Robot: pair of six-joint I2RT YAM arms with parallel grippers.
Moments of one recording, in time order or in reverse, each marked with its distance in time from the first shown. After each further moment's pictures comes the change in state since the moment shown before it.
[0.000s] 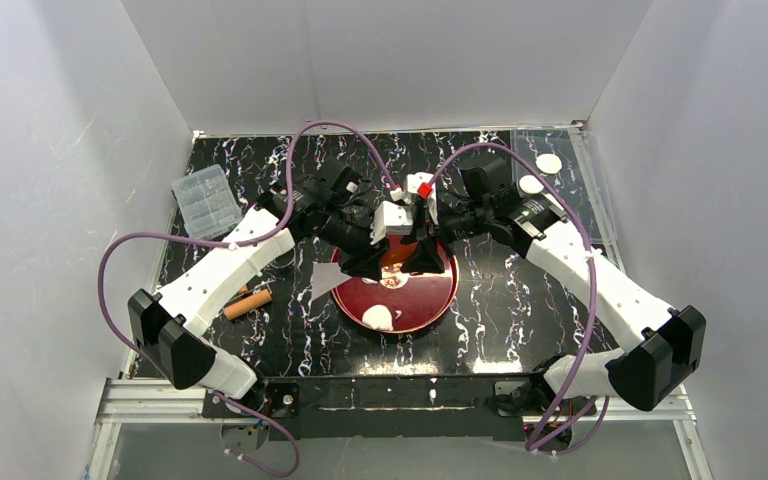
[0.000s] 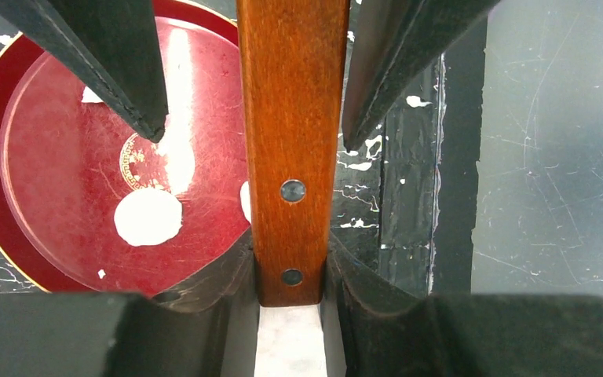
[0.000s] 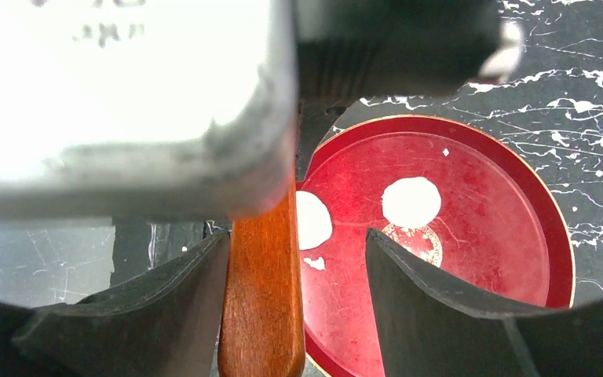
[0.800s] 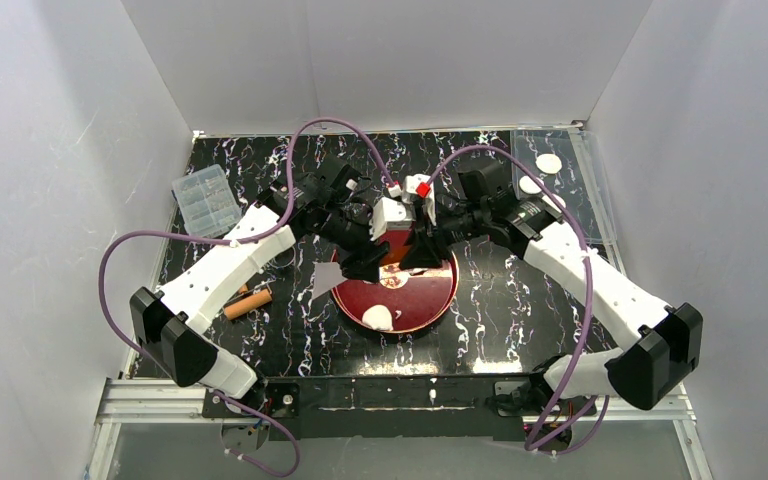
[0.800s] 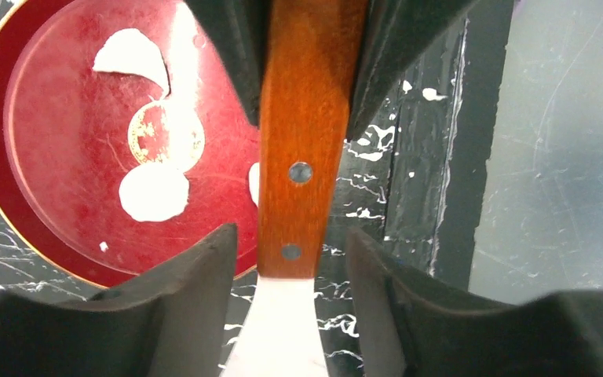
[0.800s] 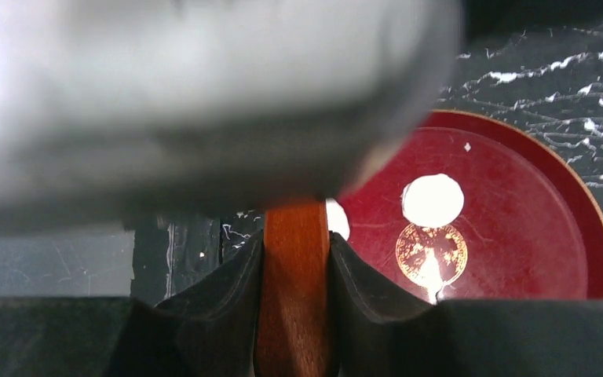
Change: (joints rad) left arm 0.010 0.015 0.017 -0.017 -0.047 -0.022; right arm 0.003 0.017 -0.007 0.016 -0.030 0.057
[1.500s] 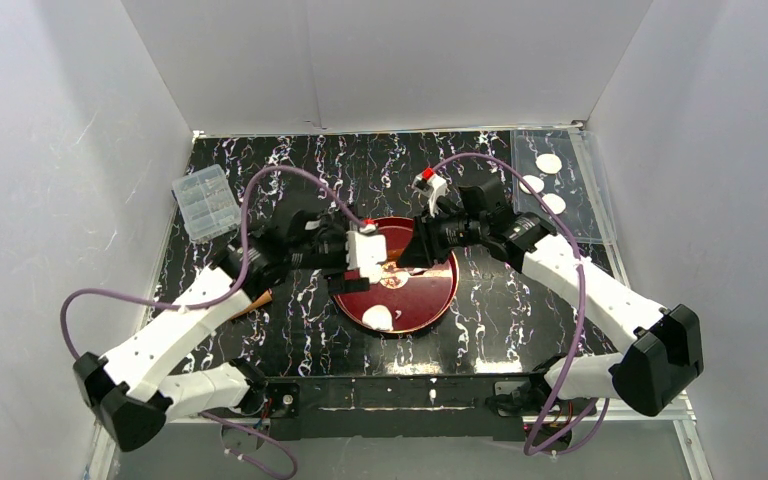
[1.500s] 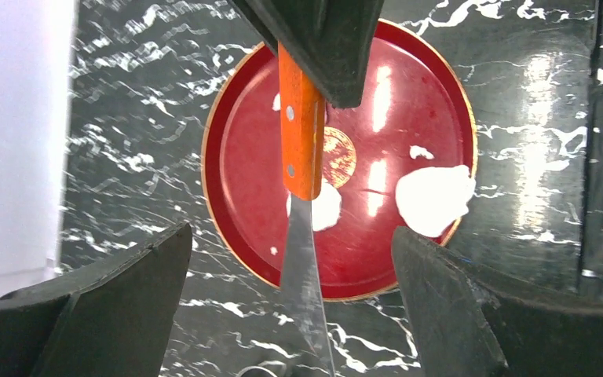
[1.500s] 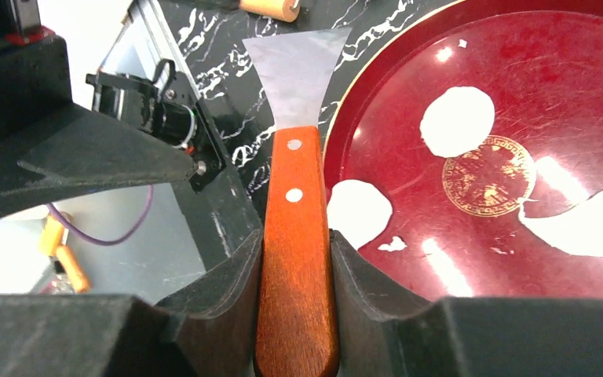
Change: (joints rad) left arm -0.031 -0.344 -0.363 0.416 -0.243 0.169; right arm 0.002 -0.041 -0.170 0.195 0.241 0.576
